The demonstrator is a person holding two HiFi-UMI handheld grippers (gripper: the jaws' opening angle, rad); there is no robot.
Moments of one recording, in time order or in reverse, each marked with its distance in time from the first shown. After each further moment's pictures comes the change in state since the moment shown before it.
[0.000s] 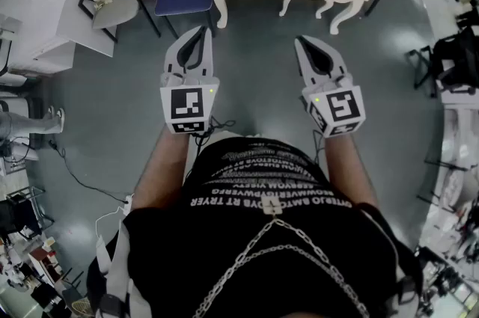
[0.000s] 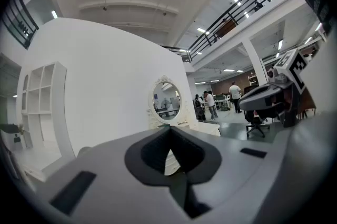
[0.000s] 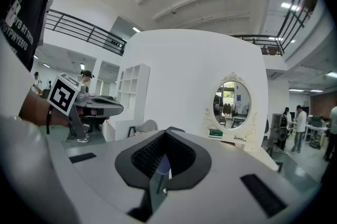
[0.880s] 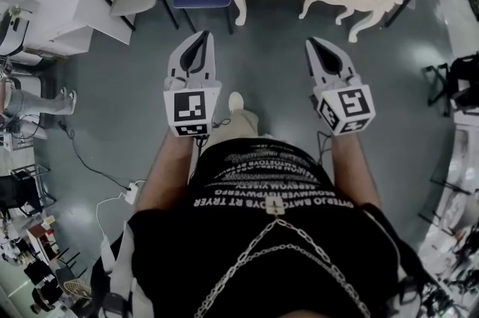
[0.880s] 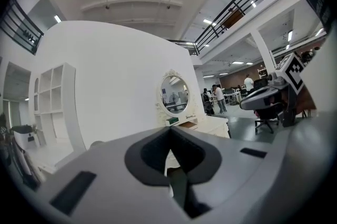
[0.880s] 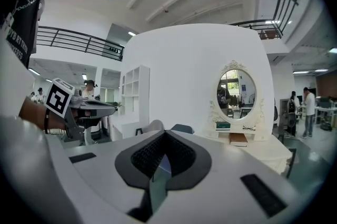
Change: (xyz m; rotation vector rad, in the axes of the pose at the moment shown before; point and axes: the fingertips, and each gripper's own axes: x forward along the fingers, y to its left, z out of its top) left arm 0.000 0.010 -0.016 -0.004 0.065 0.072; right arm 0.019 -0.022 -0.028 0.127 0.018 0.054
